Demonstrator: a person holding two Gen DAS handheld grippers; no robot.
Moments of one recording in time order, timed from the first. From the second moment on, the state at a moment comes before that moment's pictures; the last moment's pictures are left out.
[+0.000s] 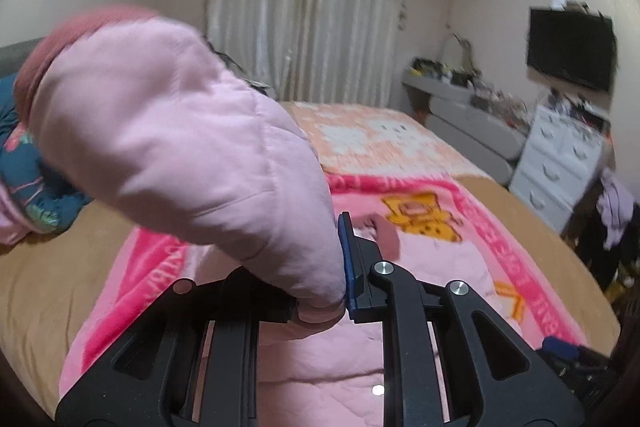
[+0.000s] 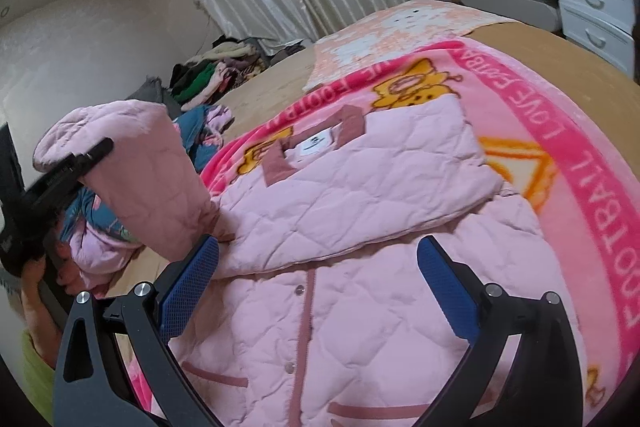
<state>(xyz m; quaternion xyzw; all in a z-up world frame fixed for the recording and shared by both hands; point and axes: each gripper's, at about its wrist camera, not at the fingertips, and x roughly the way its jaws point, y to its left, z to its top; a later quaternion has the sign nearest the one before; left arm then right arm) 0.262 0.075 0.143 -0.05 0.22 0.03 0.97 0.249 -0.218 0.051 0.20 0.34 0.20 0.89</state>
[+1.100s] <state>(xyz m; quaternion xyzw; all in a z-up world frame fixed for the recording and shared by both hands) 0.312 -0.061 -0.003 0.11 0.39 0.01 0.91 0.248 -0.315 0.004 0.30 0.36 0.15 0.87</state>
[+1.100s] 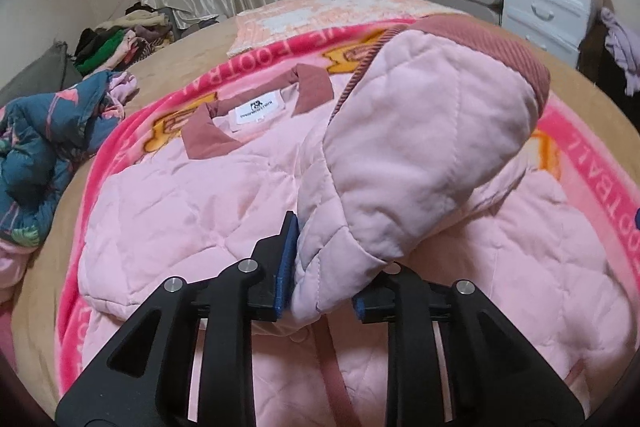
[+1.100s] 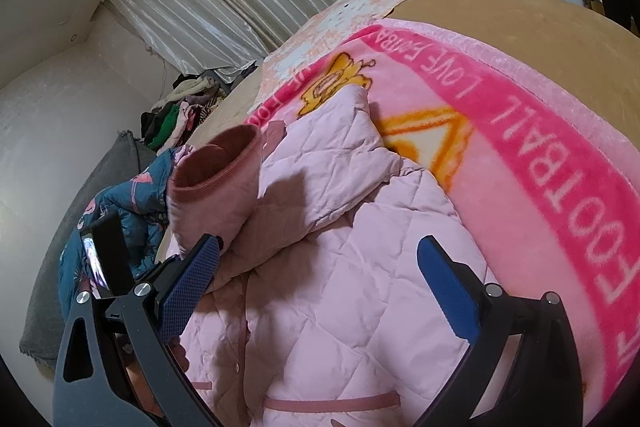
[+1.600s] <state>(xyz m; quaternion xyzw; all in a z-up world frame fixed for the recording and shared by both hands) 0.271 -0.066 -0.018 0.10 0.44 -0.08 0.89 0.253 -0.303 -0.002 0.29 0.37 0.15 0.87</state>
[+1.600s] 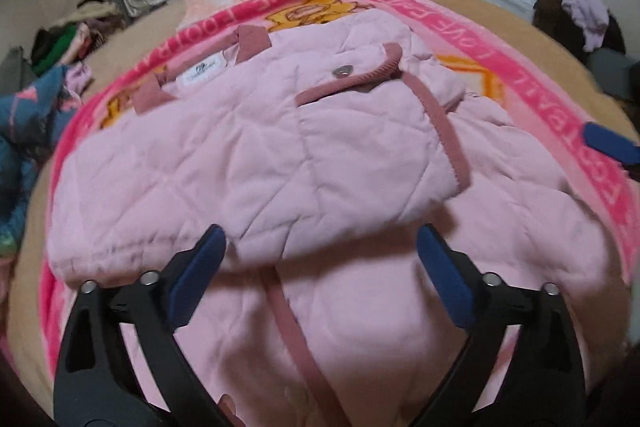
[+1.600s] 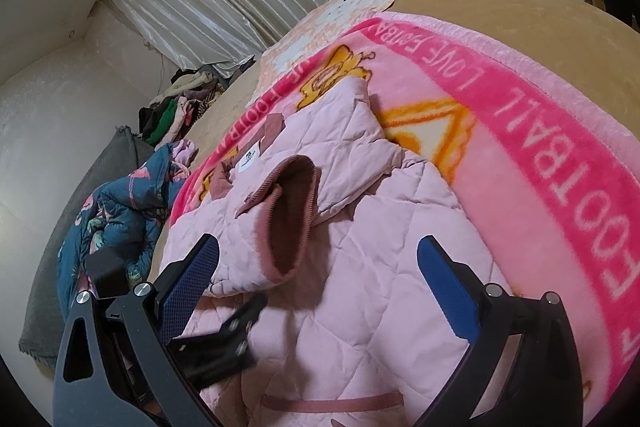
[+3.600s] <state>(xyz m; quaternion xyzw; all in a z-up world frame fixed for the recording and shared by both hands) 0.333 0.144 0.010 -0.12 0.41 0.06 0.90 0.362 -0.222 -0.001 0.12 0.33 0.18 0.92</state>
